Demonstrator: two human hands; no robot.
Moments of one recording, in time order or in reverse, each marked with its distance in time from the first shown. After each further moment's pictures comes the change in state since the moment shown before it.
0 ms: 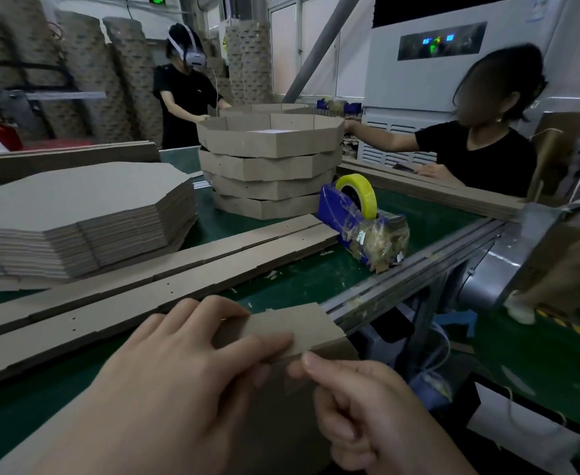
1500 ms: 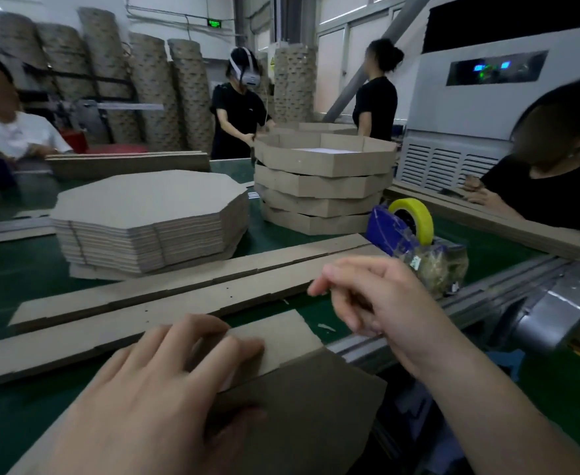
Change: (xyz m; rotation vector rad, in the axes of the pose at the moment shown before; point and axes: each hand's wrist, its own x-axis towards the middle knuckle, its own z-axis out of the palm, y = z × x) left_hand -0.046 -0.032 -0.013 -0.008 0.068 -0.237; right_hand 0.050 -0.073 0.027 -0.461 -0.084 -0.606
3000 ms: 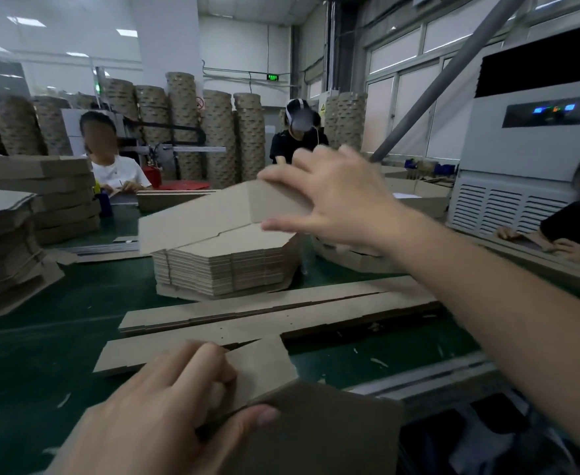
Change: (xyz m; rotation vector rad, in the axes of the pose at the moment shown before) left_hand -0.057 -0.026 -0.038 -0.058 0.166 -0.210; right_hand 0.121 -0.103 0.050 -1.492 0.095 -0.868
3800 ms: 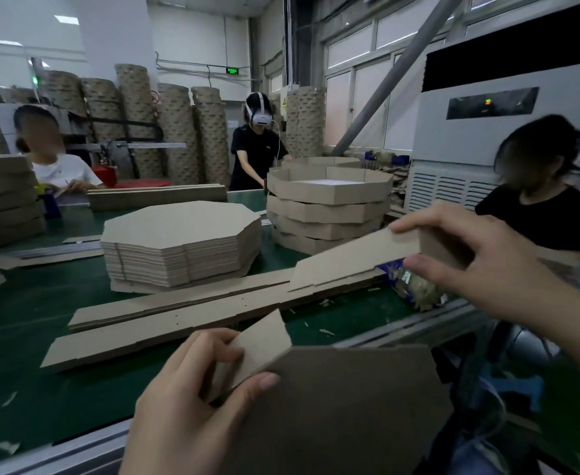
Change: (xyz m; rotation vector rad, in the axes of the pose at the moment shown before) left_hand 0.003 0.045 0.055 -0.515 0.217 -0.107; right_hand -0.203 0.035 -0.073 0.611 0.022 0.430
